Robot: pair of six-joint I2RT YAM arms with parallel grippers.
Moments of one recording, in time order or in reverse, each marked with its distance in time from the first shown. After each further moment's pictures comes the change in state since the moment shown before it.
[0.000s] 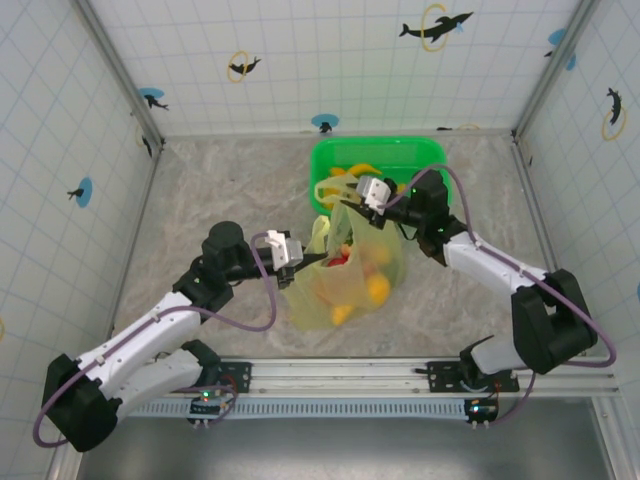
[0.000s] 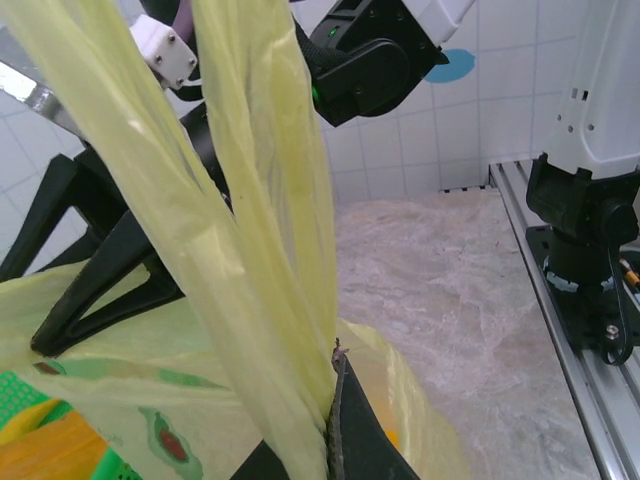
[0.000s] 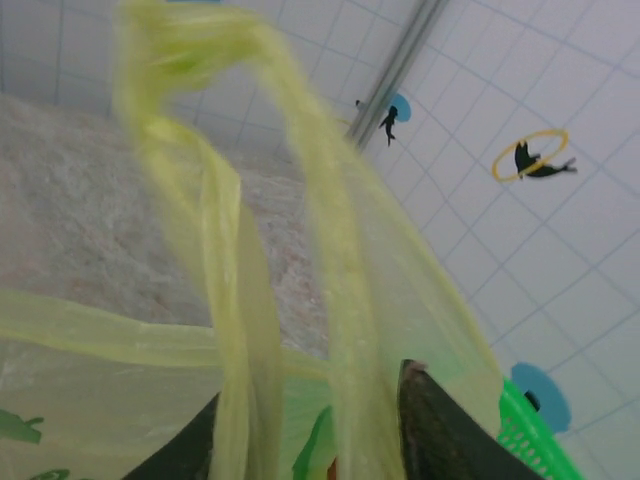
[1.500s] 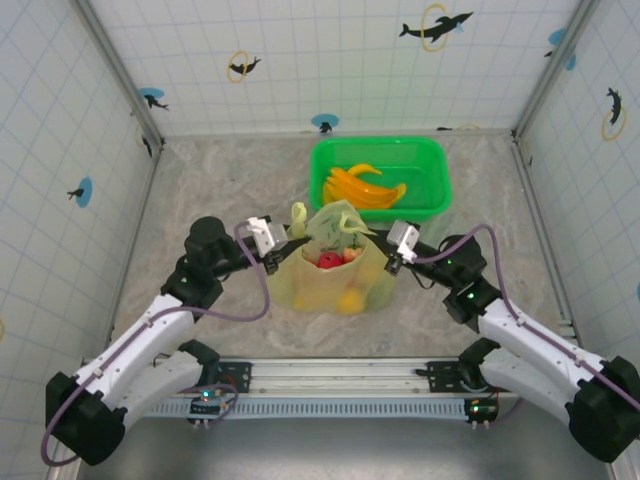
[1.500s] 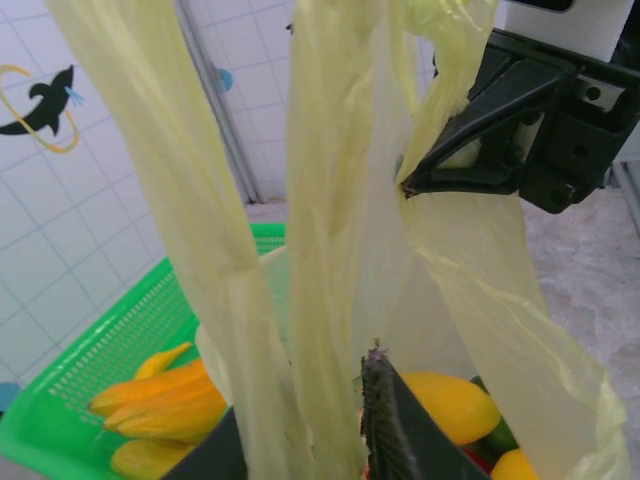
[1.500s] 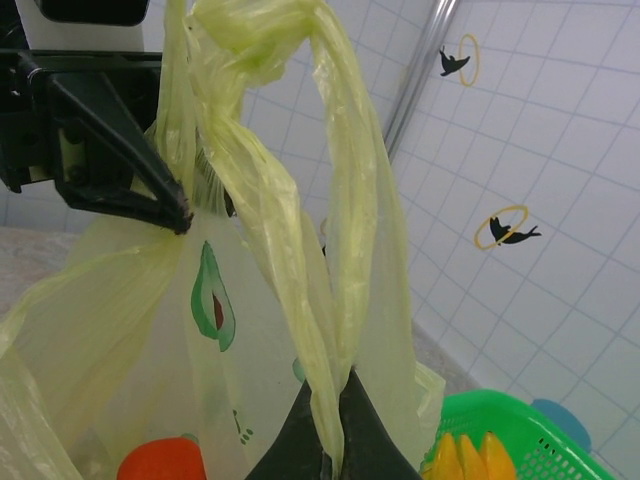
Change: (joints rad) left arm 0.135 -0.055 0.007 -0.013 -0.080 0.002; right arm 0.164 -0.535 -0.402 0.143 0.161 0.255
